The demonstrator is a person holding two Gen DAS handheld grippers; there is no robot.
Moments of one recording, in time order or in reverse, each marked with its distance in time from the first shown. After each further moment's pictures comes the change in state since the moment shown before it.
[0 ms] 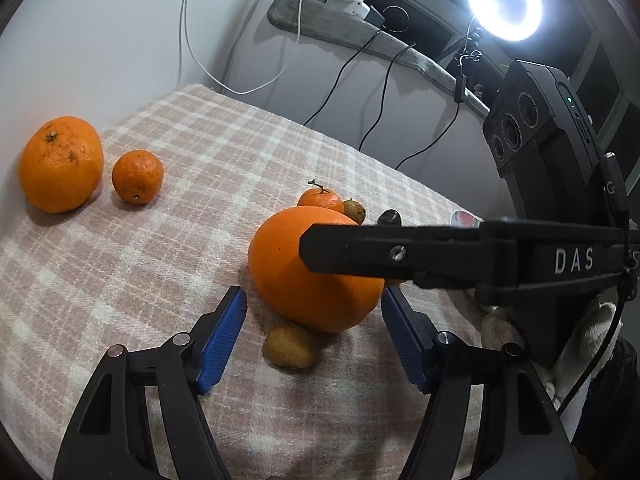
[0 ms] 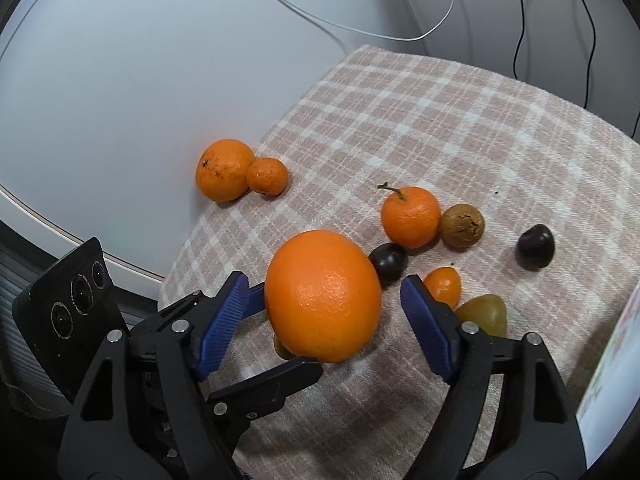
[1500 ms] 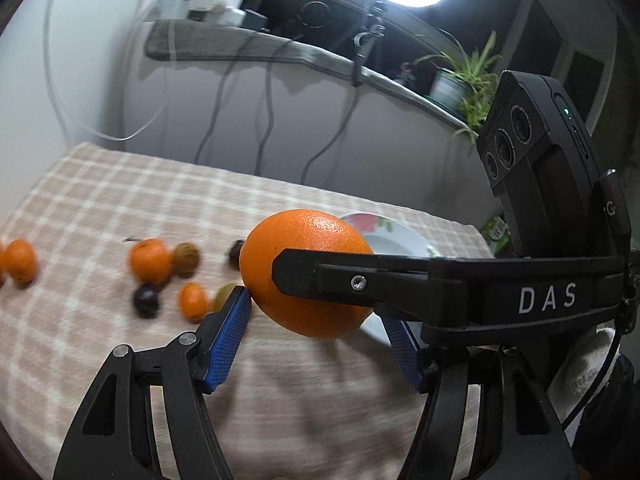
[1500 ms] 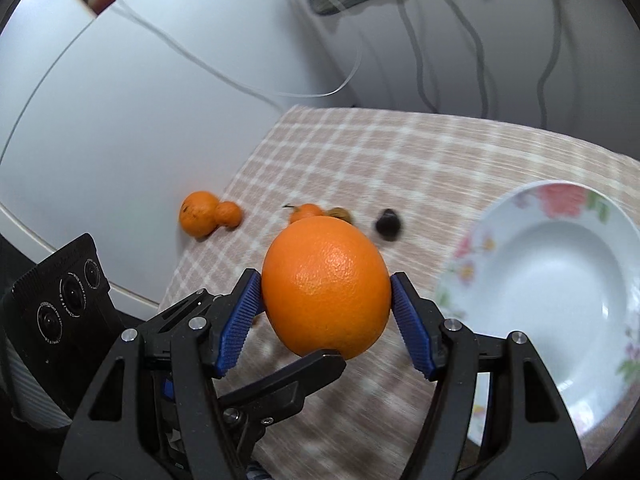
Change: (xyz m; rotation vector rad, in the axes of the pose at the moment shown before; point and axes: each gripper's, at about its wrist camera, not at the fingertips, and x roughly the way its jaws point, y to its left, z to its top) left arm 0.023 -0.116 0.009 0.211 -0.018 -0.139; right arm -0.115 -0.050 -0.041 0.146 -0.206 -0.105
